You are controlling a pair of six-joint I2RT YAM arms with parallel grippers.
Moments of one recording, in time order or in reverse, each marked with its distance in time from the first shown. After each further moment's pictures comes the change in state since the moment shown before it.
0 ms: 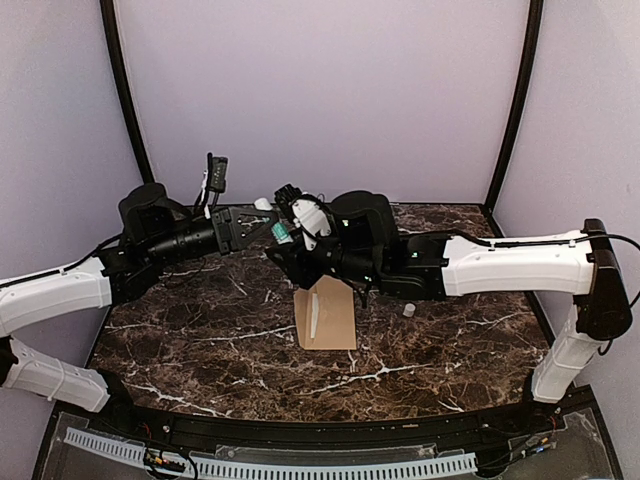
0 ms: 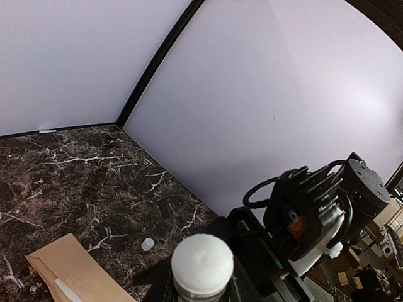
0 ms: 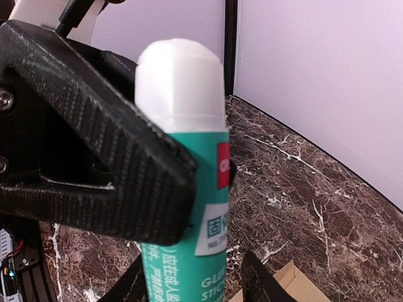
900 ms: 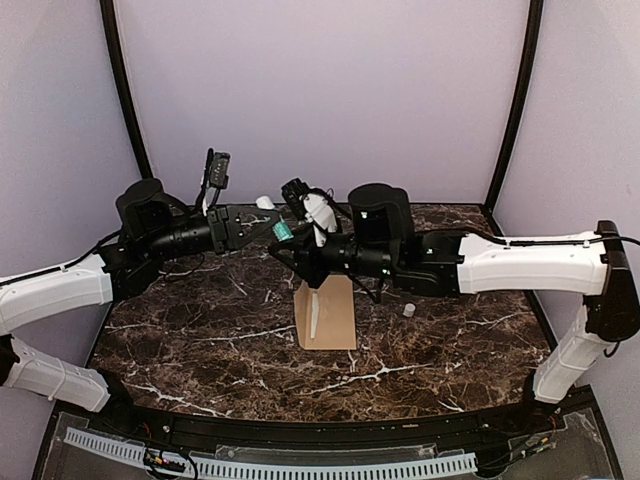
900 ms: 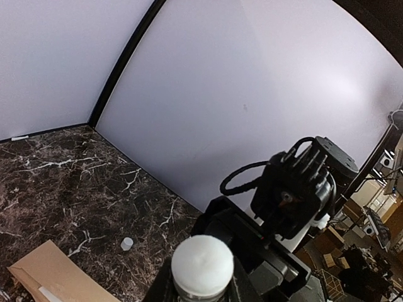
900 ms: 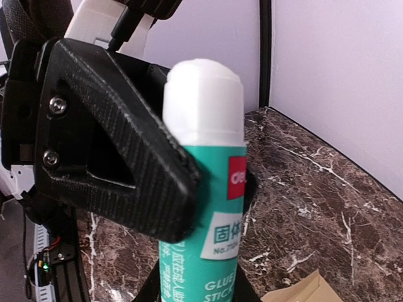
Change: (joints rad) left arm 0.018 0.018 0.023 0.031 0.126 0.000; right arm -0.016 -0.062 -0.046 0.033 -0.170 0.021
